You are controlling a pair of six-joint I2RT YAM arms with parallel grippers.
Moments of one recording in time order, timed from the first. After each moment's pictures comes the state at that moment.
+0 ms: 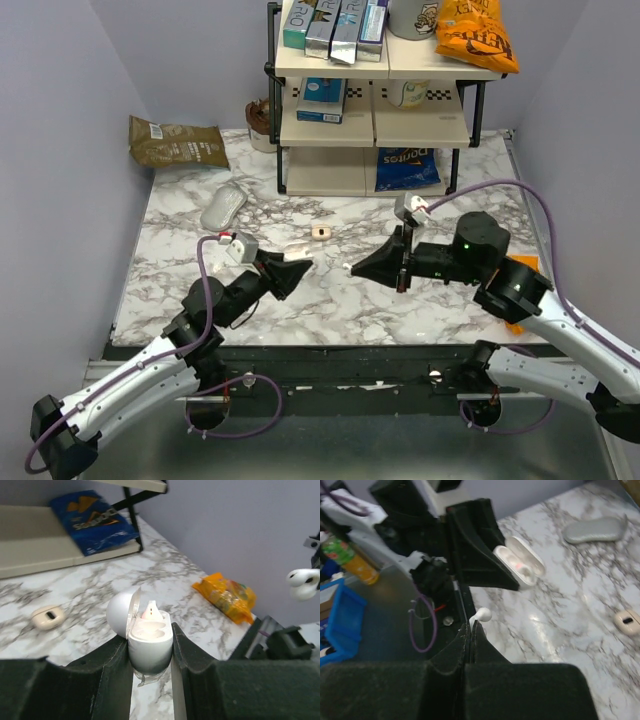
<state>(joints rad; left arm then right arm) -0.83 0.48 0.32 0.30 -0.03 -0.43 0.88 0.88 0.98 -0.26 -0.44 0.19</state>
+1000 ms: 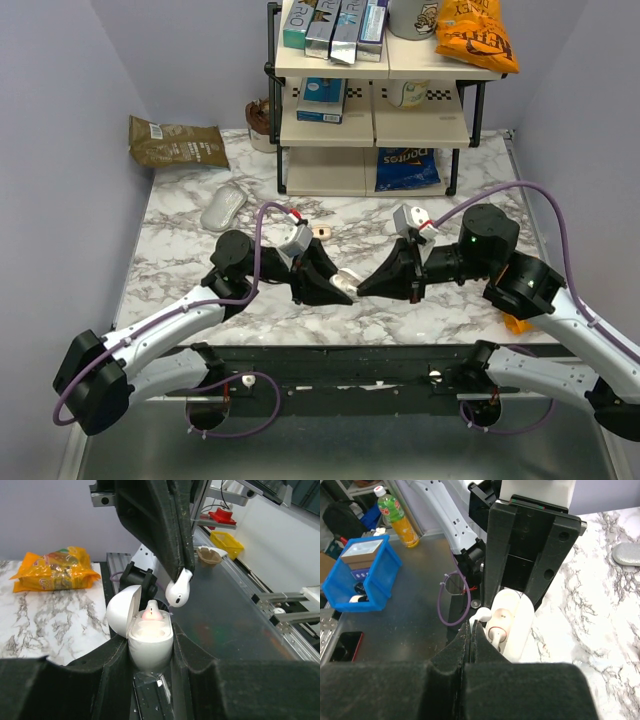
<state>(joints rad) -0.77 1.03 0.63 0.74 1.07 -0.52 0.88 0.88 1.11 -0.40 -0.75 0.02</state>
